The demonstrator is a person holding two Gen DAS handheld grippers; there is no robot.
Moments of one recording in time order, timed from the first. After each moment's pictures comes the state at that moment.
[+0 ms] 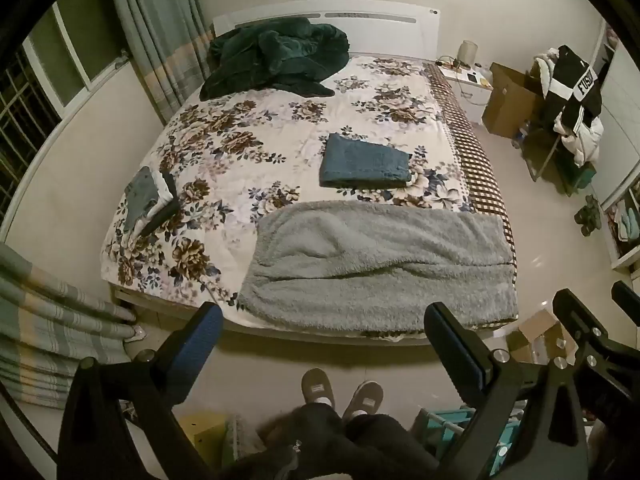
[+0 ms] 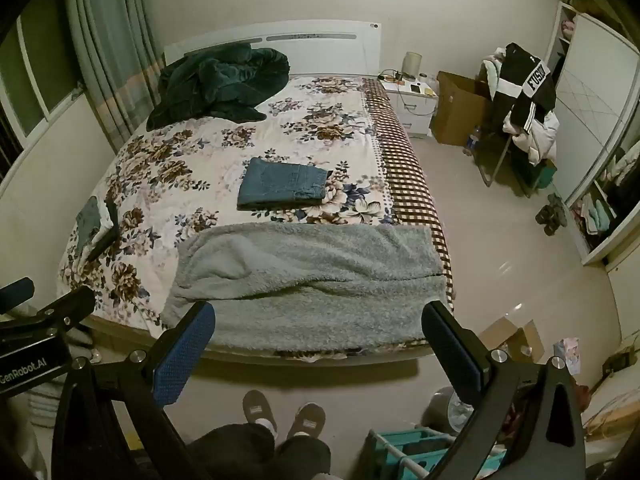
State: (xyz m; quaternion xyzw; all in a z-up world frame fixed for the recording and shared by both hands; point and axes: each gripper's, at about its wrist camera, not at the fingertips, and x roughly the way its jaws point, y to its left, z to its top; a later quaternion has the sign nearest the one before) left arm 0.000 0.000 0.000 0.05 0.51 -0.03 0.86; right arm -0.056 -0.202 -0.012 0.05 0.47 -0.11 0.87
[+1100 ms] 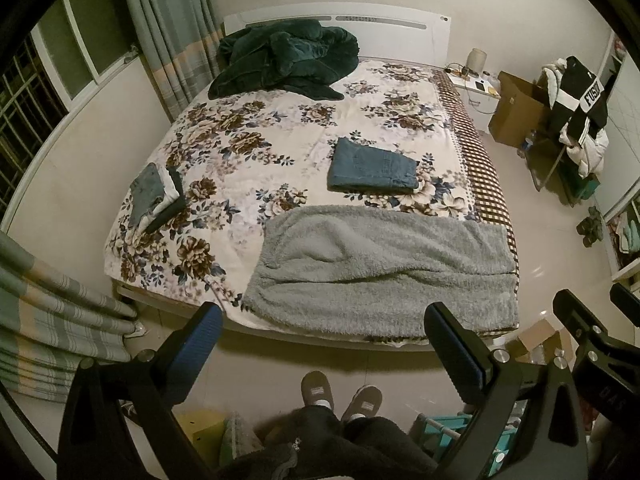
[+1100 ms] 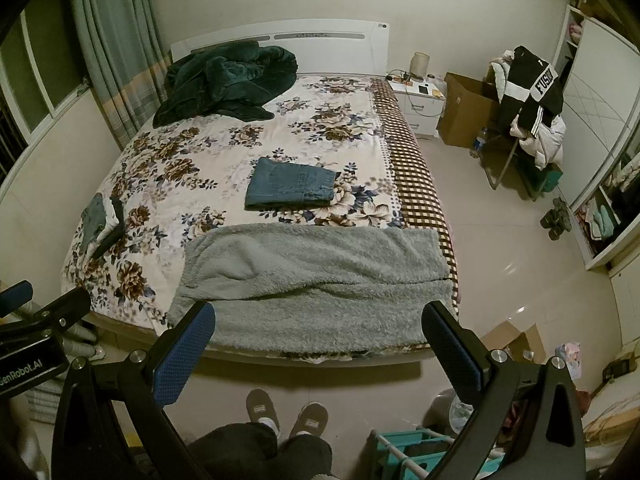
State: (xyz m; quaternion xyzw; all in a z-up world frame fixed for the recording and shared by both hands) left arm -0.003 0.021 0.006 0.05 0.51 -0.03 0.86; right arm -0.044 -0.189 -0.011 0.05 0.48 -0.10 0.87
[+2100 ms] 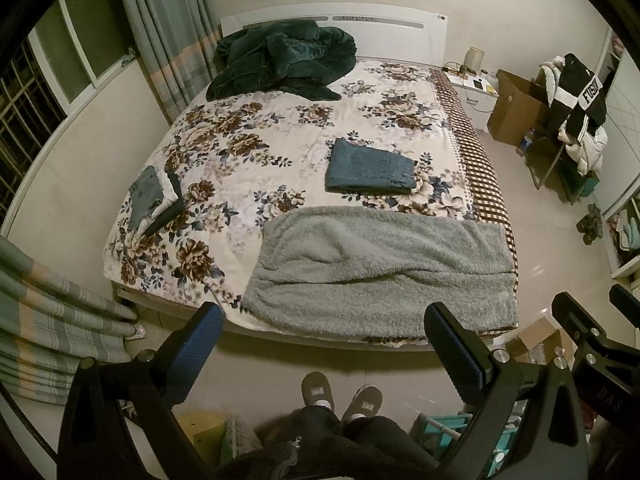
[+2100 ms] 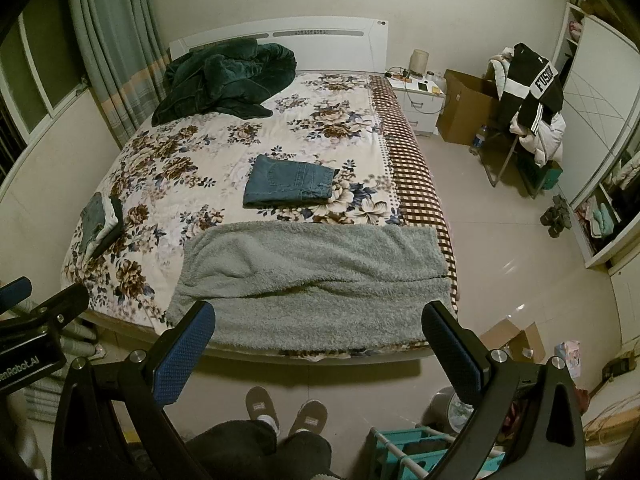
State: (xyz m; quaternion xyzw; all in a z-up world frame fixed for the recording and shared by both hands) left arm -0.003 0.024 0.005 0.04 0.51 -0.03 0.86; right arm -0.042 -0.188 -0.013 0.05 0.48 -0.10 0.87
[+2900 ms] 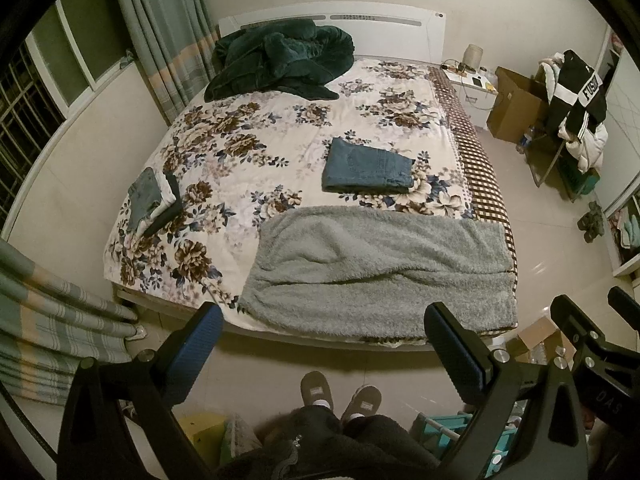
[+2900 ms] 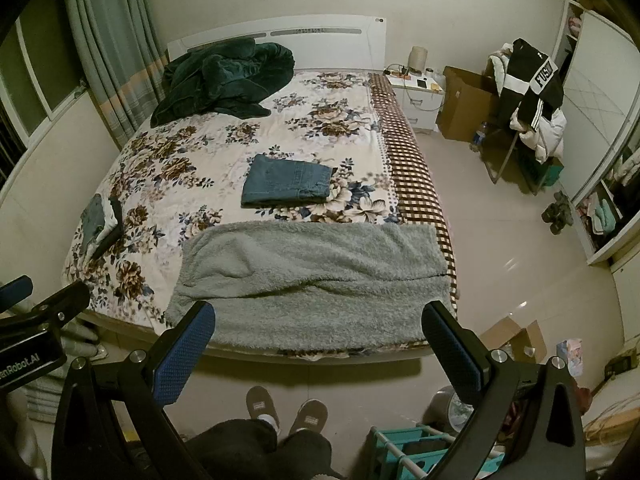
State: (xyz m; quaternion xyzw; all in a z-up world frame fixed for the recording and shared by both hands) left arm 0.006 0.026 0.008 0.05 0.52 -0.02 0.86; right arm -0.043 -0.191 -0.015 0.05 0.48 -0.10 0.87
